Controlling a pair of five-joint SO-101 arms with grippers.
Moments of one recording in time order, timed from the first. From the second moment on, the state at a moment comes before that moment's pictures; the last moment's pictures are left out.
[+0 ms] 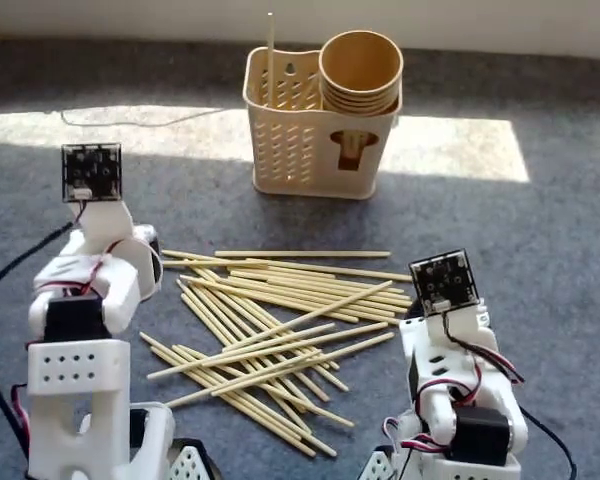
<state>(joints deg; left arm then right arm) -11.2 -56.7 53.3 55.8 3.0 1.1 -93.5 69.9 72.7 26.2</state>
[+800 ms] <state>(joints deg) -20.4 -90.5 87.4 54.0 0.0 -18.8 -36.0 44.1 69.8 -16.5</state>
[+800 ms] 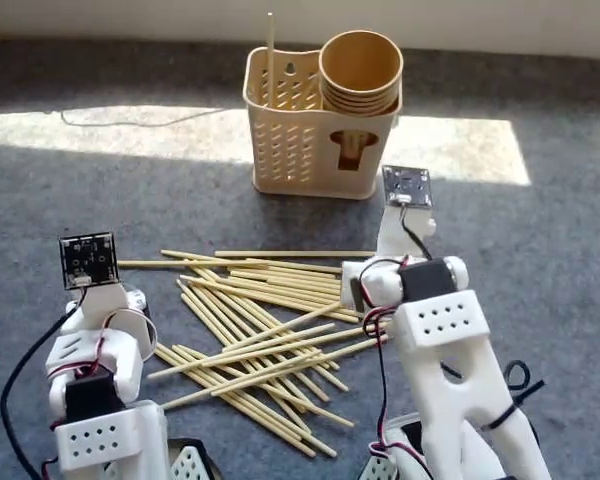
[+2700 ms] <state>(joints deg) -20.4 -103.6 92.5 55.0 -0.1 -15.7 -4.3 36.0 56.8 -44.9</state>
